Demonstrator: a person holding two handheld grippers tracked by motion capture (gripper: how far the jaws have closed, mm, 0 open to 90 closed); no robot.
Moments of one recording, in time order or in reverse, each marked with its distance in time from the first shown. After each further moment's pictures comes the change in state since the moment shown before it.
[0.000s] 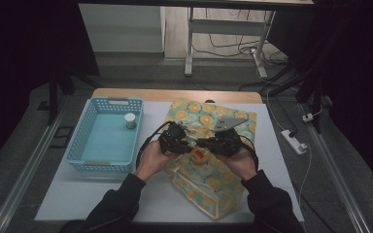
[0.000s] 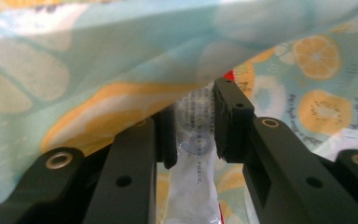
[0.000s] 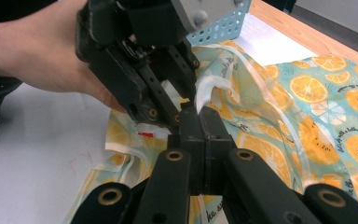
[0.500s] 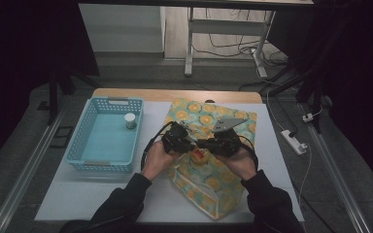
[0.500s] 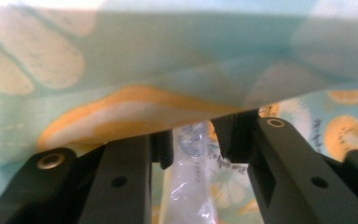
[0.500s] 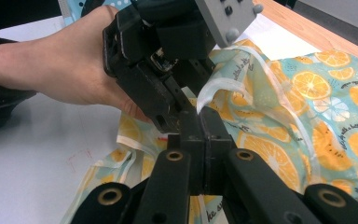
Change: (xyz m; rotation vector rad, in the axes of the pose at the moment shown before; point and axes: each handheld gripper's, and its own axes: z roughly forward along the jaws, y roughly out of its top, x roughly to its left) left arm 0.006 0.001 0.016 -0.057 0.019 -0.033; right arm 0.000 -0.001 0.002 0.018 0.003 0.001
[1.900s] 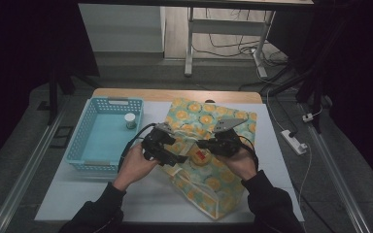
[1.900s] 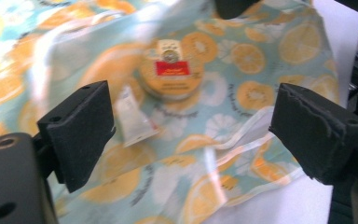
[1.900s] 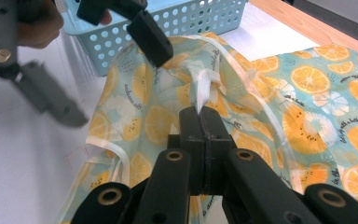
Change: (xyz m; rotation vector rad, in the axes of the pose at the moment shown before) left arm -0.011 -0.031 -0.080 -0.071 -0.118 0.051; right arm -0.003 -0.004 0.002 0.008 -0.001 0.005
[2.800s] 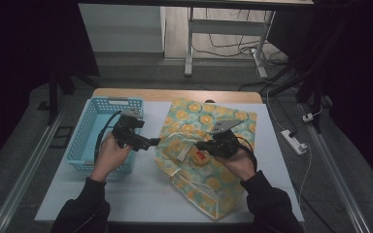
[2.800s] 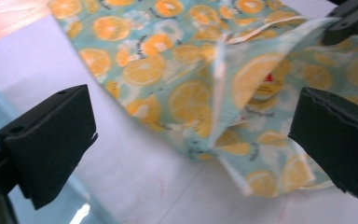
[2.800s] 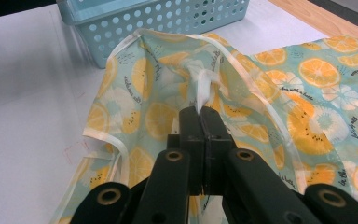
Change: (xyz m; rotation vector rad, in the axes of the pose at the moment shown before) left arm 0.057 -0.029 -0.055 -0.101 0.163 -0.089; right arm 0.000 -0.003 0.007 0.024 0.010 0.000
